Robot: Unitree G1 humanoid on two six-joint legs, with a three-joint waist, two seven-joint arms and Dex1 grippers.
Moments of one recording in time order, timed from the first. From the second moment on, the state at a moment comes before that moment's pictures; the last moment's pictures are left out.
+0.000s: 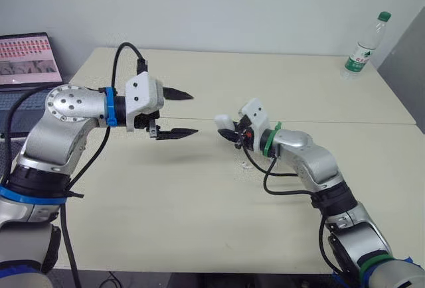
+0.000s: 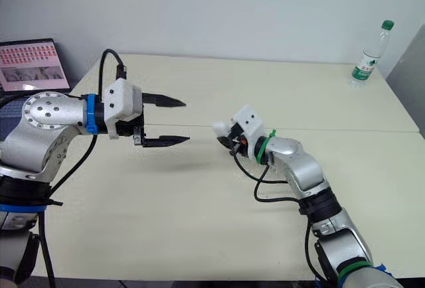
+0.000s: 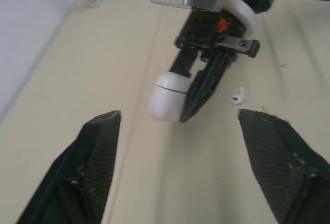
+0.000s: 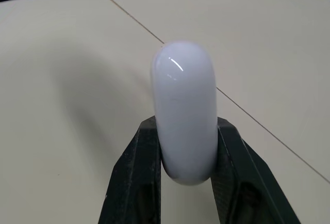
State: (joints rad) left arm -0.74 0.95 -0.18 0.01 -0.44 0.22 -1.24; right arm -0.70 -0.28 0.31 0.04 0.23 0.55 0.62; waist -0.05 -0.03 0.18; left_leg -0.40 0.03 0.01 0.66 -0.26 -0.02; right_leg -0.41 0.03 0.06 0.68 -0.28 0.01
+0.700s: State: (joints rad) left arm -0.91 0.77 -0.27 0.24 -0.15 0.15 -1.39; right arm -0.75 -0.31 0.43 -0.04 0.02 0.44 0.74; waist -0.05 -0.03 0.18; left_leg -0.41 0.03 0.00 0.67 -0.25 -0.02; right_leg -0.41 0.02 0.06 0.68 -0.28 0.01
